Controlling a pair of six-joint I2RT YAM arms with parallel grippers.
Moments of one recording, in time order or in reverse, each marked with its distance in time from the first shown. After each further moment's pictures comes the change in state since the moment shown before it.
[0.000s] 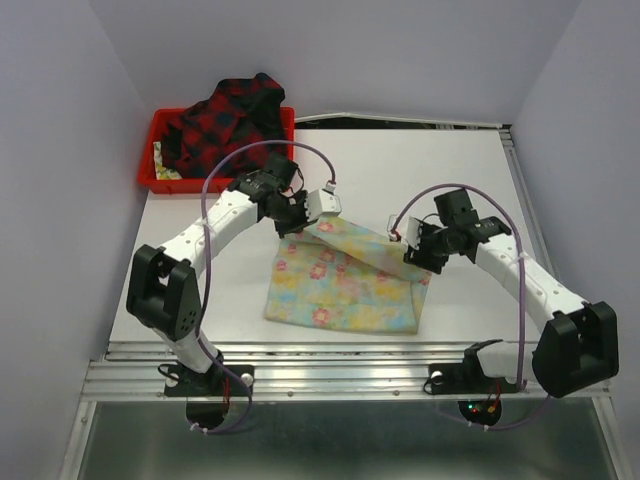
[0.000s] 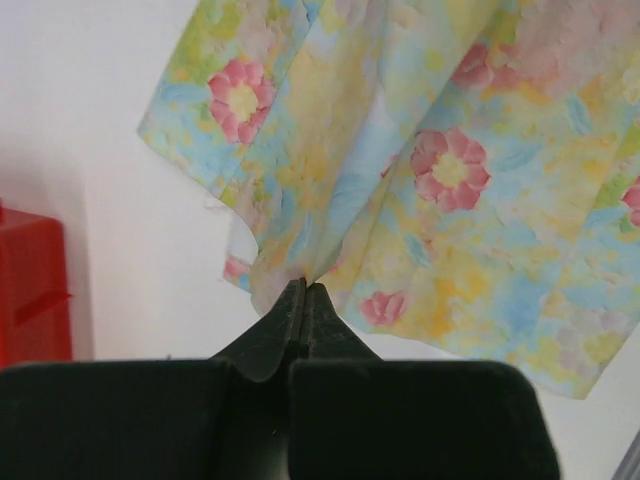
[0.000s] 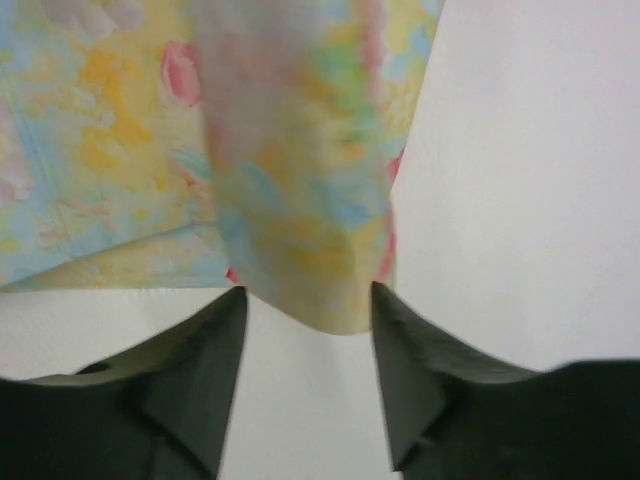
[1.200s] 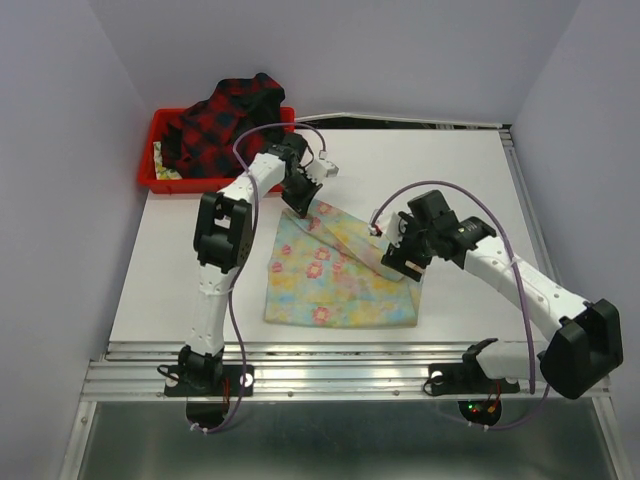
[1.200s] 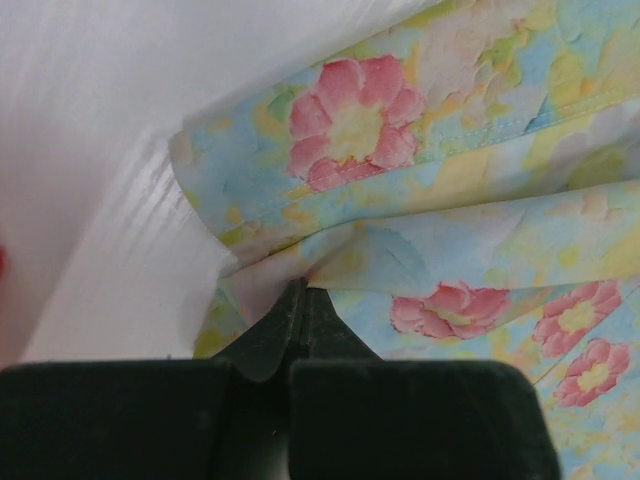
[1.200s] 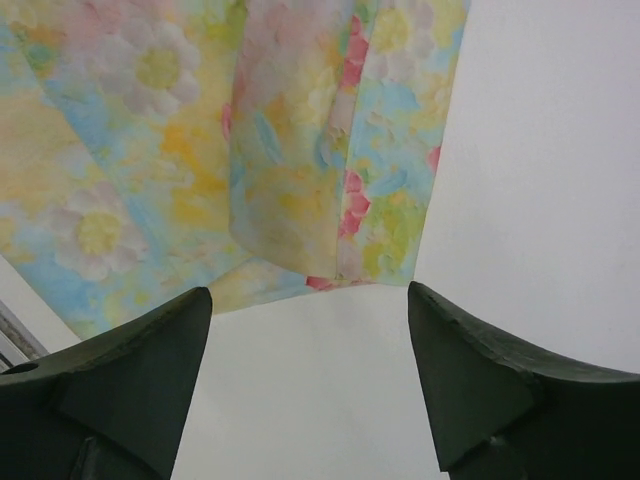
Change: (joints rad) left arm 0.122 0.694 0.635 -0.167 -0.027 -0.399; right arm 0.184 0.018 0.073 0.005 0.150 0.354
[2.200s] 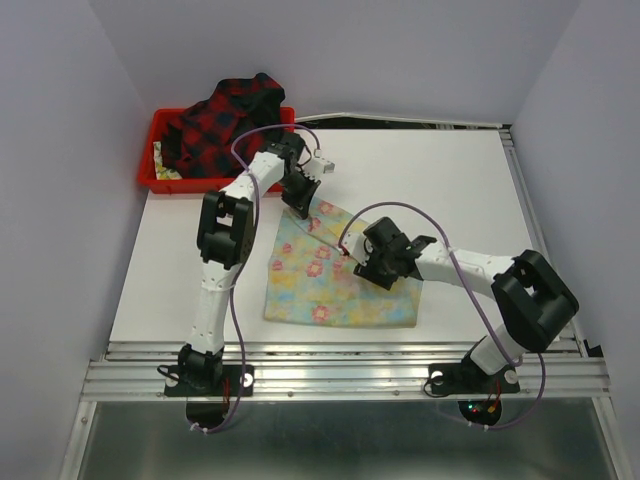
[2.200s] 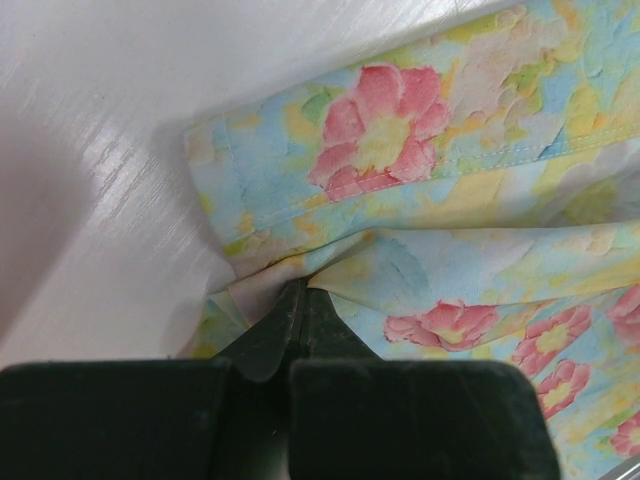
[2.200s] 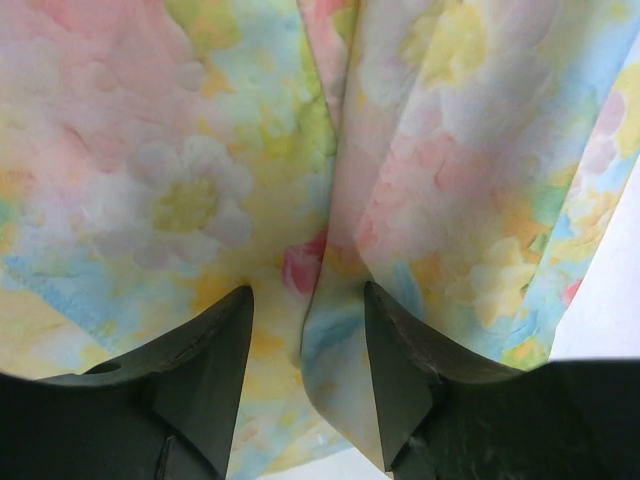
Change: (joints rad) left arm 0.018 0.093 0.084 -0.041 0.045 -0.109; right arm 0.220 0.300 -0.140 0.366 0.207 0.166
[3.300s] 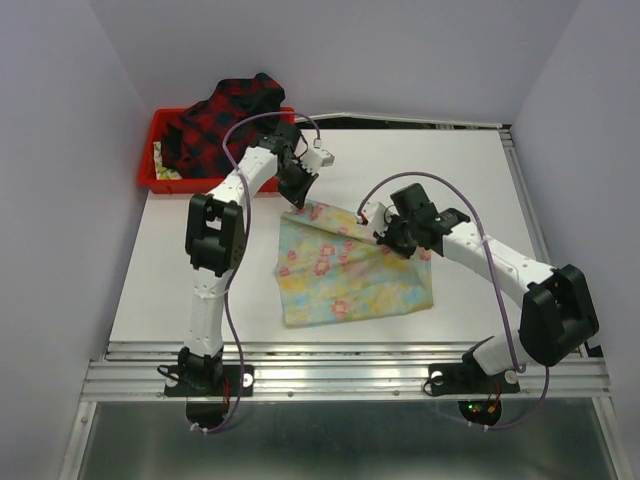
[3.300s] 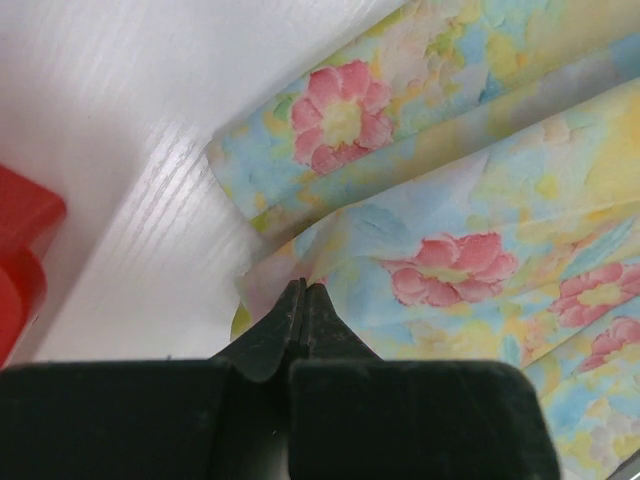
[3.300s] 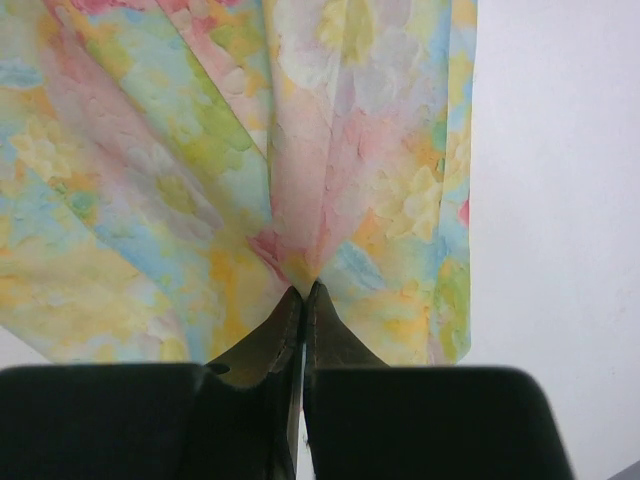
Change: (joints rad) left arm 0.000 -0.130 -0.059 0.000 -0.030 0.091; right arm -0.181 -0.113 0.172 -0.181 -0.150 -0.113
